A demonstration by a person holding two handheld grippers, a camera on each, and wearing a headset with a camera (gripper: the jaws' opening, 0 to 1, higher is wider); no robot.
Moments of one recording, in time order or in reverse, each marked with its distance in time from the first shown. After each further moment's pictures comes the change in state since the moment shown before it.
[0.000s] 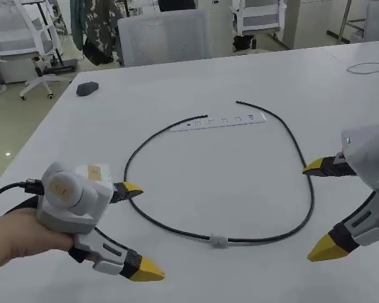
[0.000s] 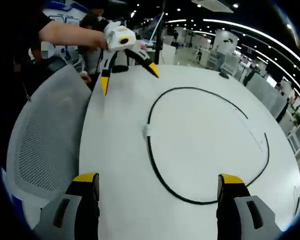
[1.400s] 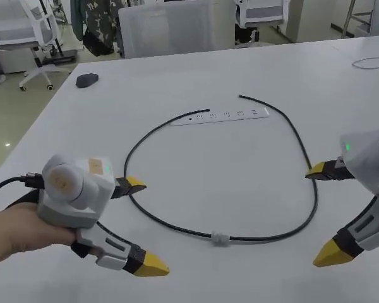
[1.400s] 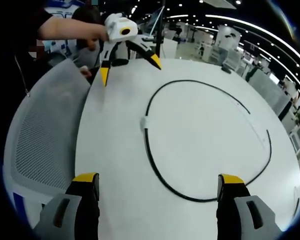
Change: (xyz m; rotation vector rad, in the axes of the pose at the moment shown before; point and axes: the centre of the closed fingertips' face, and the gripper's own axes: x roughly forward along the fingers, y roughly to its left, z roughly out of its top) left arm 0.004 0.002 0.005 -0.018 -0.040 -0.011; right arm 0.009 0.001 -0.010 -0.008 0.052 0.032
